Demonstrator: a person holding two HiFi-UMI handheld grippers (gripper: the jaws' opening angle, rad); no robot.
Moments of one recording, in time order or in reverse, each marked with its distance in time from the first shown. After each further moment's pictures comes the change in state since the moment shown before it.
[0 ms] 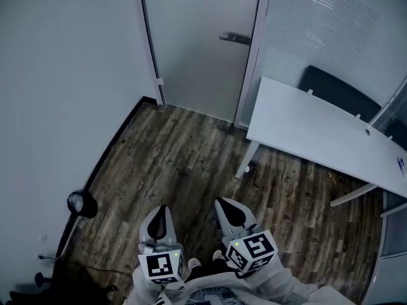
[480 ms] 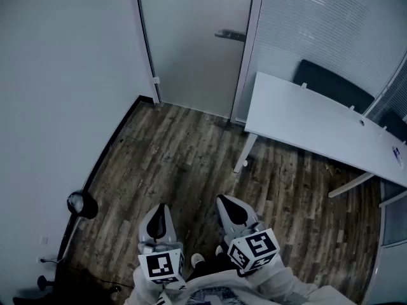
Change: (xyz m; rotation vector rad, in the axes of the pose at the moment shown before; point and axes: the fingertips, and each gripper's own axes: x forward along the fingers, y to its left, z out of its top) left arm -0.038 0.013 0.002 -0.008 -0.030 -0.023; right arm -0.025 0.032 -0.005 -0.014 -0.024 -0.047
